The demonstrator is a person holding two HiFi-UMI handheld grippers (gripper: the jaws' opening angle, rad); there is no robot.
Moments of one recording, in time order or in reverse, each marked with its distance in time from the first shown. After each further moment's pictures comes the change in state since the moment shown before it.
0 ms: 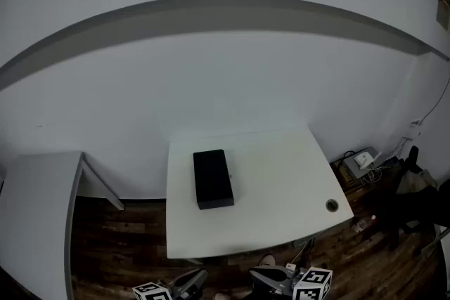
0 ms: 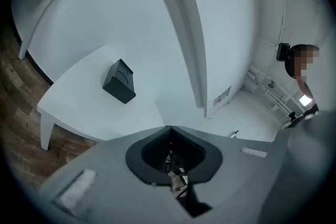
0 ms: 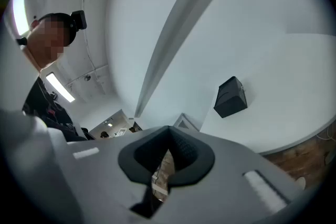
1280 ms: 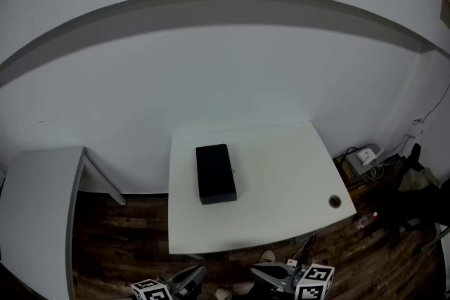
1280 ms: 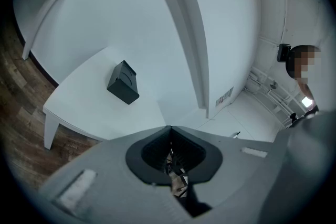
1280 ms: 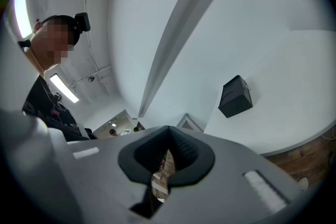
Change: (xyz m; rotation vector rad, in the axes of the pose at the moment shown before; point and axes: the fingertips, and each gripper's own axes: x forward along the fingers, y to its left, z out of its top) left arm -0.009 0.009 0.002 -0.012 -0.009 0.021; right arm 0.005 0.010 0.000 0.002 -0.001 0.045
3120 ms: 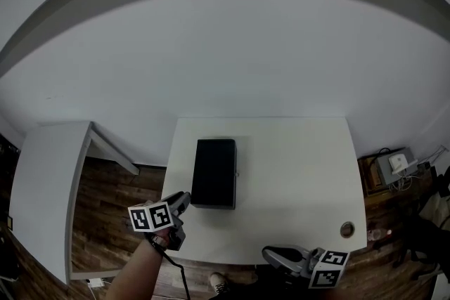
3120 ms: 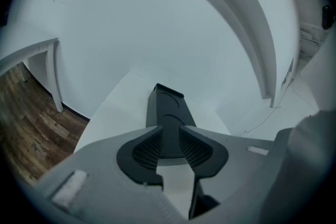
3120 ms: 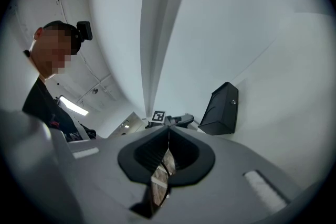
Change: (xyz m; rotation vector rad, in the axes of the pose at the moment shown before) left arm 0.149 0.175 0.171 0.166 0.014 0.575; right arm -0.013 -0.150 0.110 0.121 0.086 0.104
